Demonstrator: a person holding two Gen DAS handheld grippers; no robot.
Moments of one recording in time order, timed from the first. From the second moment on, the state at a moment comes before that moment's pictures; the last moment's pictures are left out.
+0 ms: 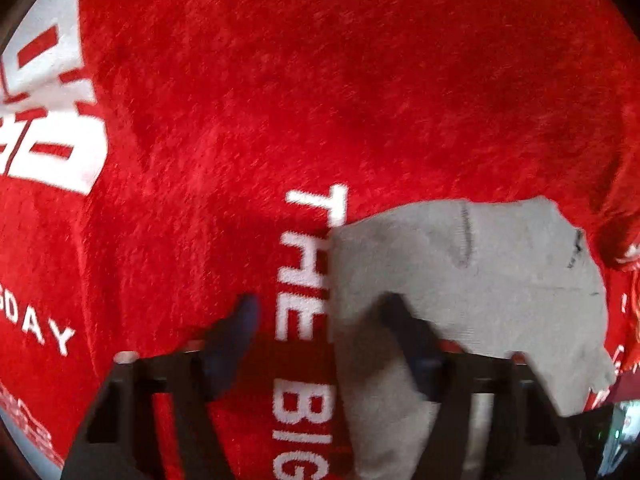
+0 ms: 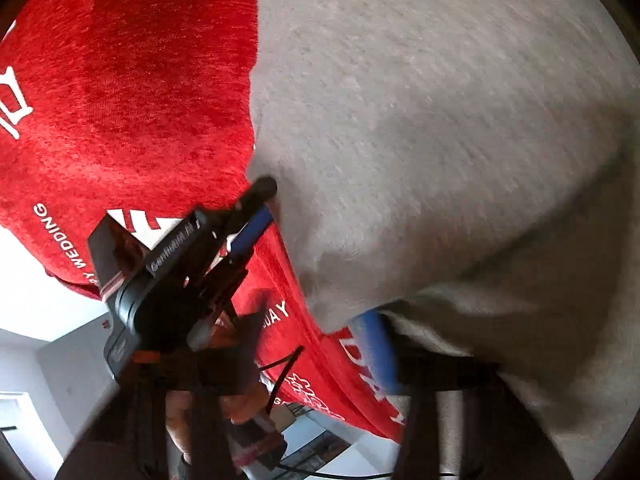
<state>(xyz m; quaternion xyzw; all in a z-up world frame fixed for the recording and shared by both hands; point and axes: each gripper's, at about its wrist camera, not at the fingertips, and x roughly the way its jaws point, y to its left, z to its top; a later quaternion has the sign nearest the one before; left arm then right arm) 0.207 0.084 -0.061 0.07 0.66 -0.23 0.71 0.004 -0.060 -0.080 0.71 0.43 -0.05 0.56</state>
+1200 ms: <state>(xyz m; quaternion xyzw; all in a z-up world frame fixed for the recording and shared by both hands) 0.130 0.081 -0.045 0.15 0.61 -0.20 0.75 -0.144 -0.271 -0.016 0.53 0.48 -0.29 0.64</state>
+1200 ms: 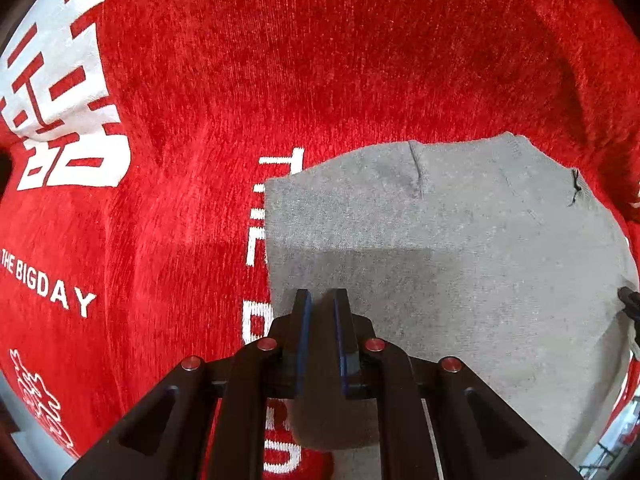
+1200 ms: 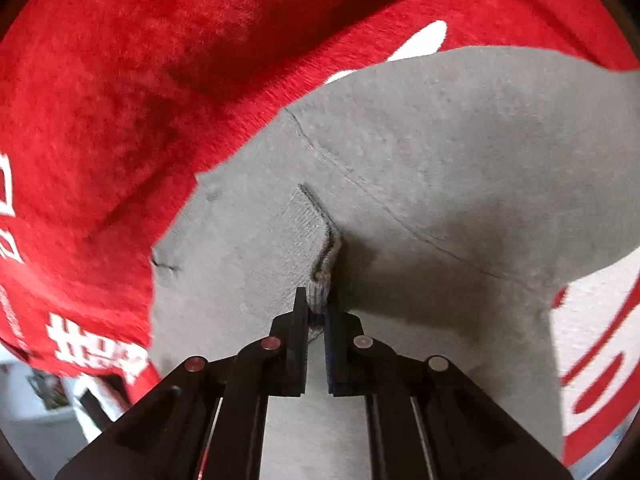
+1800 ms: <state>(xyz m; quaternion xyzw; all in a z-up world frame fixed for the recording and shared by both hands) 0.068 0.026 -0.012 0.20 0.61 -0.21 0.74 -0.210 -0.277 0.014 0.52 0.49 -0.27 0.65</state>
